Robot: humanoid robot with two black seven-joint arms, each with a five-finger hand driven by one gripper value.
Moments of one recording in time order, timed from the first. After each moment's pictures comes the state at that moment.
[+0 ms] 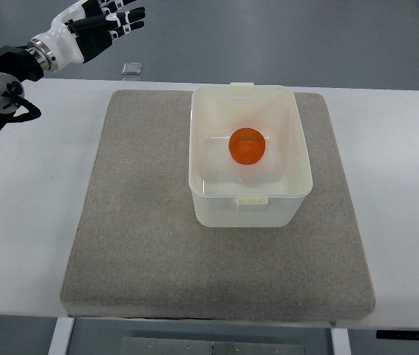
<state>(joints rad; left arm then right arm) -1.07 0.46 -0.52 -0.67 0.02 -0.43 -0.12 0.02 0.00 -0.05 0.16 0.02 -0.07 0.15</state>
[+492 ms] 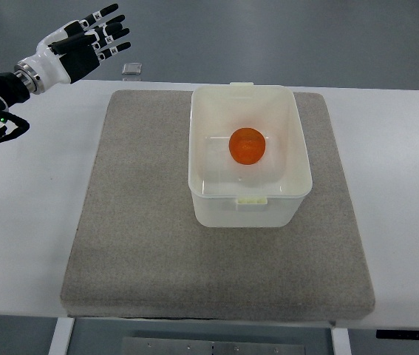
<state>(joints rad) -0.95 0.46 -0.74 -0.67 0.00 -0.46 0.05 0.02 0.00 -0.05 0.16 0.02 -0.07 0.15</state>
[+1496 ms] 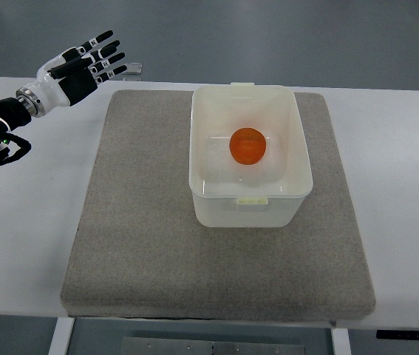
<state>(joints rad) -0.88 0.43 -0.74 -0.62 -0.02 -0.49 0.04 0.02 0.00 -0.05 0.16 0.02 -0.07 0.15</state>
